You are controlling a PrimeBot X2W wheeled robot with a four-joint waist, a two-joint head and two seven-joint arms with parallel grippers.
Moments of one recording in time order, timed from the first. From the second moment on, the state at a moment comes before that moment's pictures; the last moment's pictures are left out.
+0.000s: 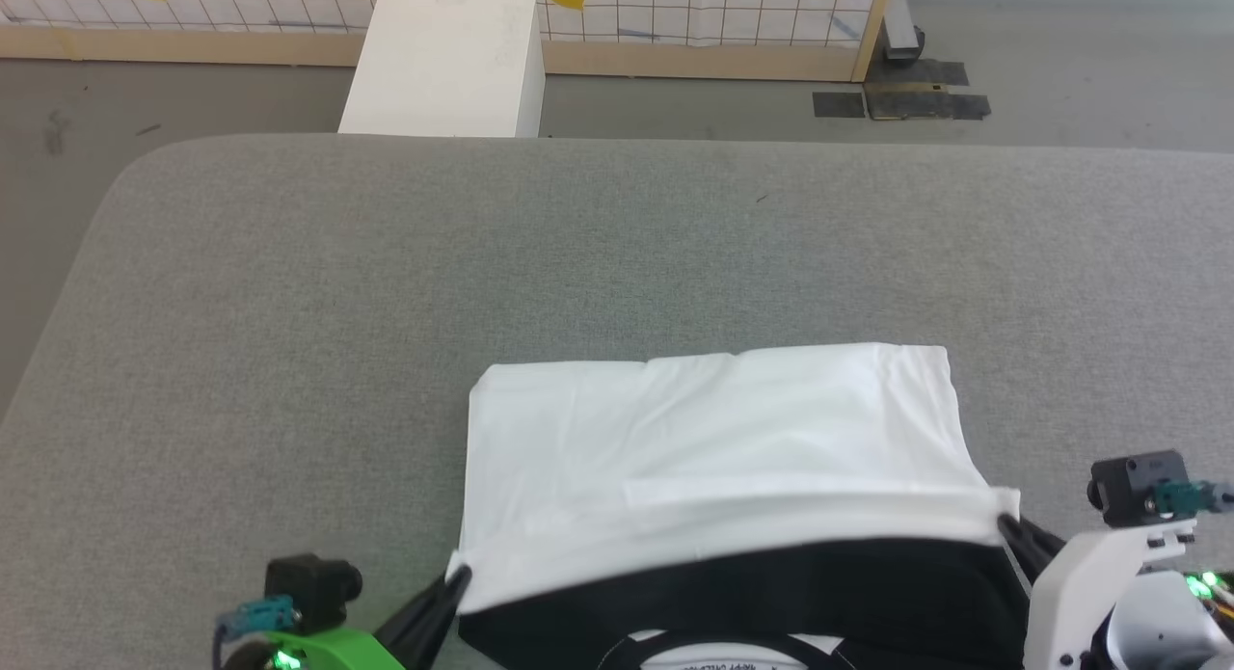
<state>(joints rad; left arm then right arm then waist) 0.04 0.49 -0.50 0.01 -0.80 -0.06 0.02 0.08 -0.20 -0.05 -0.13 0.29 0.13 0.62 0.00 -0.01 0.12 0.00</state>
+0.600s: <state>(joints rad) 0.05 0.44 -0.60 0.19 -0.76 -0.08 0.01 0.20 -0.17 -0.04 -0.07 0.25 0.13 0.73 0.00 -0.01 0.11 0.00</state>
